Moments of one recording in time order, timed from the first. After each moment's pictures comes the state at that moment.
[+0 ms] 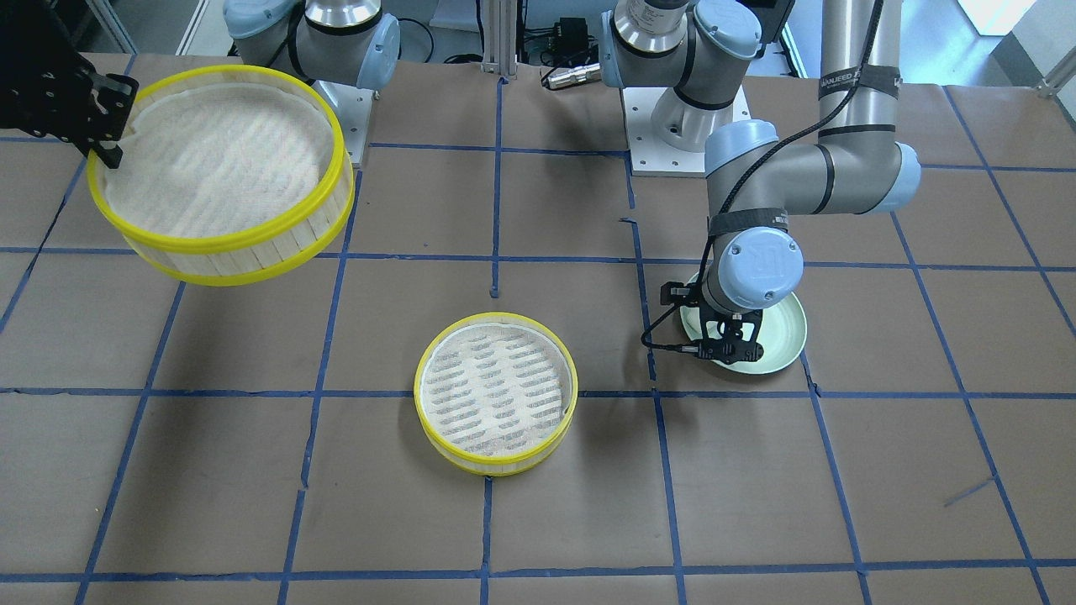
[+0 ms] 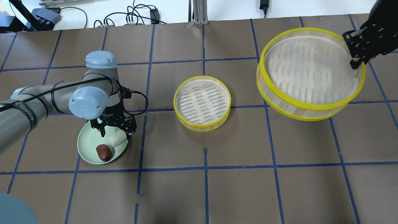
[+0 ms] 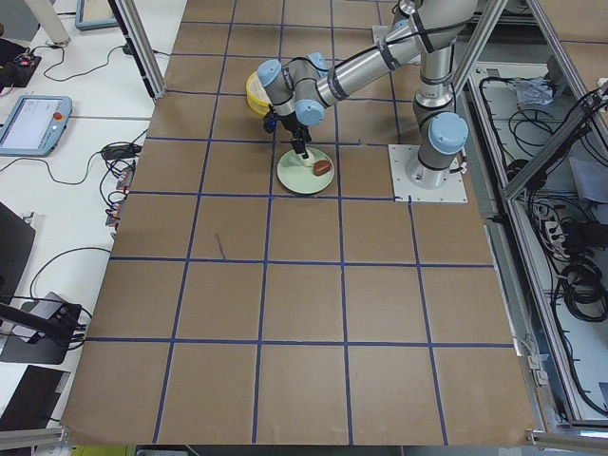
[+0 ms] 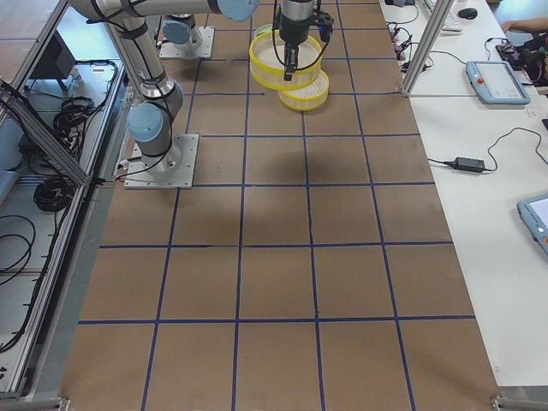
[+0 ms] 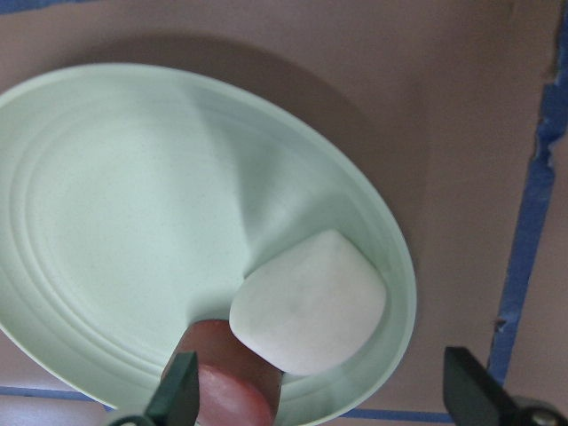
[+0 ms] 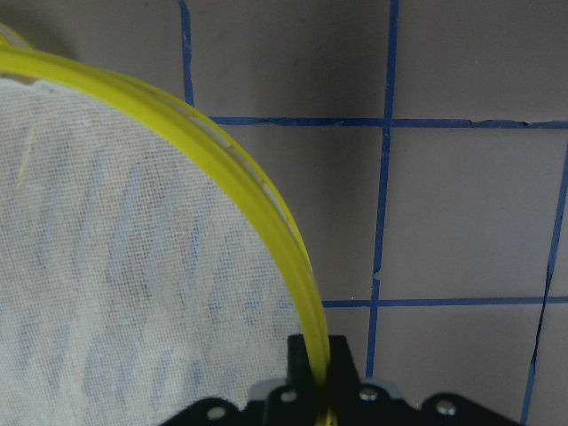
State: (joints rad) left arm -1.51 -1.87 -1.94 -1.31 1.77 0.10; right arm 1.34 -1.62 1.45 -1.34 -1.63 -0.24
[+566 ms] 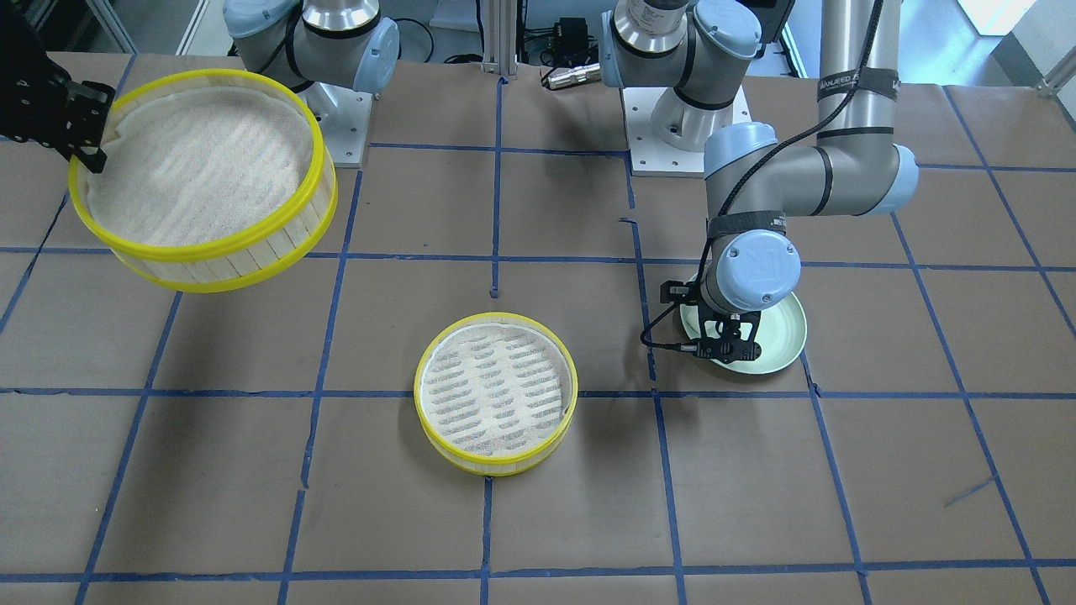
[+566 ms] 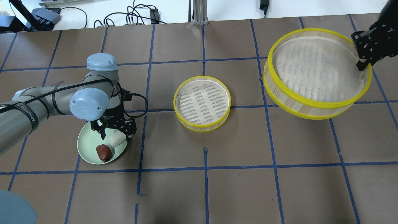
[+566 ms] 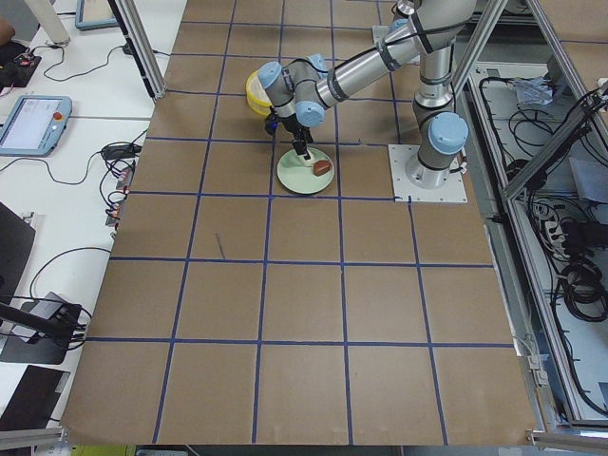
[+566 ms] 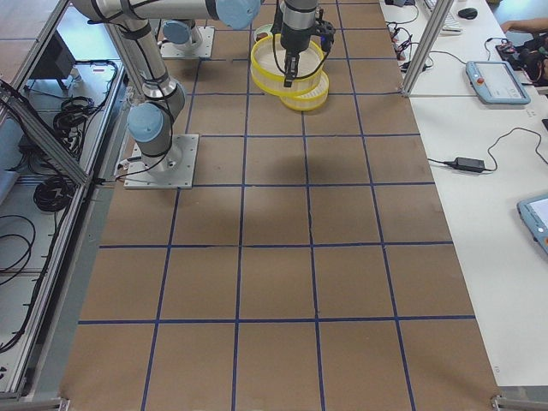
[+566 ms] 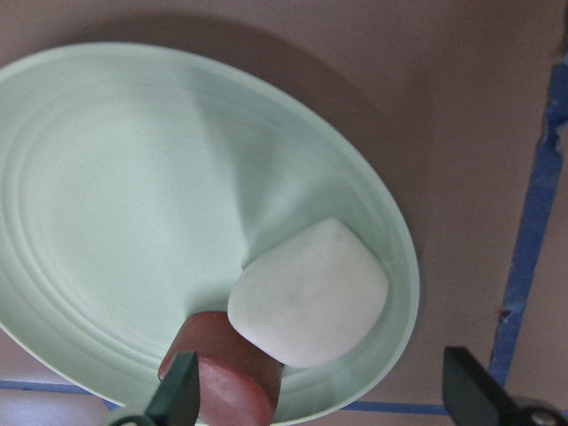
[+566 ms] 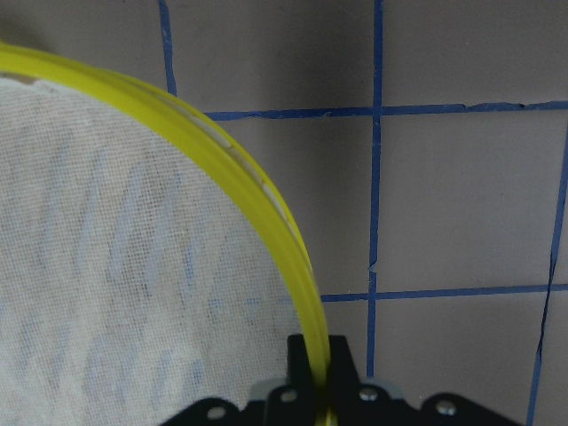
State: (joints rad) left arm -1.51 -1.88 -1.95 -1.31 1.79 0.10; right arm 1.30 -1.60 1.45 -1.34 -1.62 -0.24
